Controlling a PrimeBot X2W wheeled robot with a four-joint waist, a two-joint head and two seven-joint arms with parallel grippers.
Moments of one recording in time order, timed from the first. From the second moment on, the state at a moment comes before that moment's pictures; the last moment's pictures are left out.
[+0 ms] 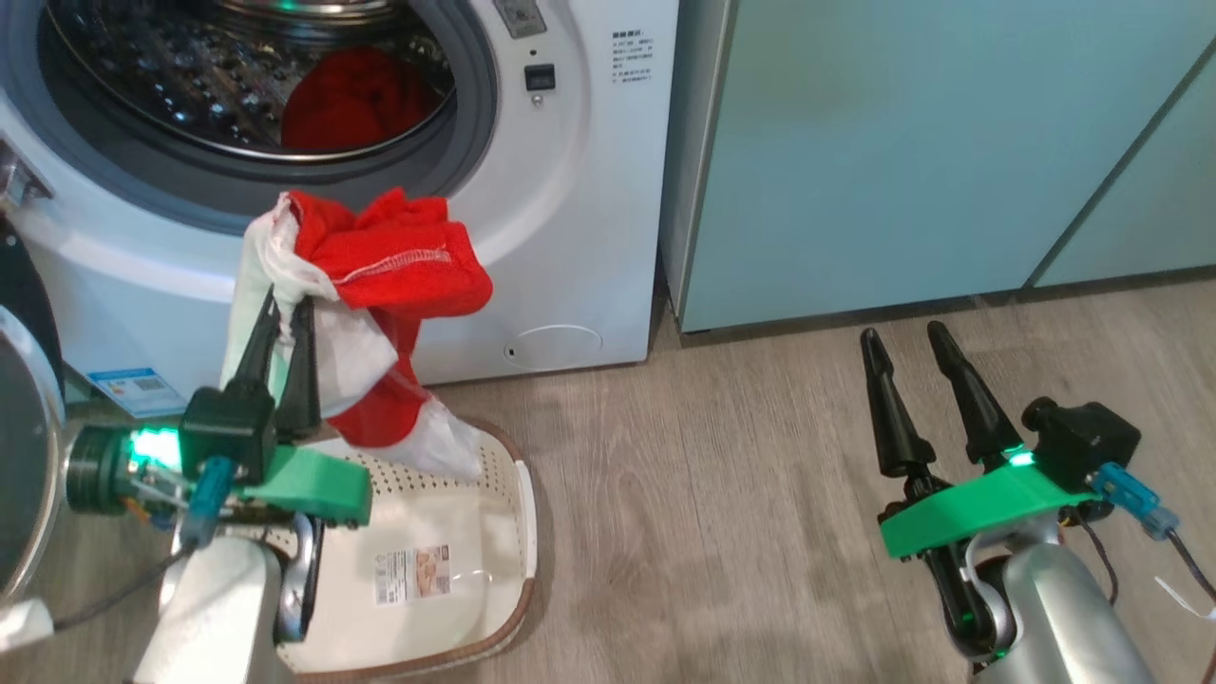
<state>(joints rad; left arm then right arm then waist) -0.21 0.20 -0.18 0.13 -0.08 0.18 -0.25 -0.15 -0.05 0.08 0.25 0.35 0.13 -0.25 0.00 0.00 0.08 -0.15</state>
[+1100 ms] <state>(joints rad) -0.08 0.07 -0.03 0.07 -0.06 0.07 -0.25 -0.11 -0.05 0.07 0.24 0.34 0.13 -0.25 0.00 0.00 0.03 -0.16</state>
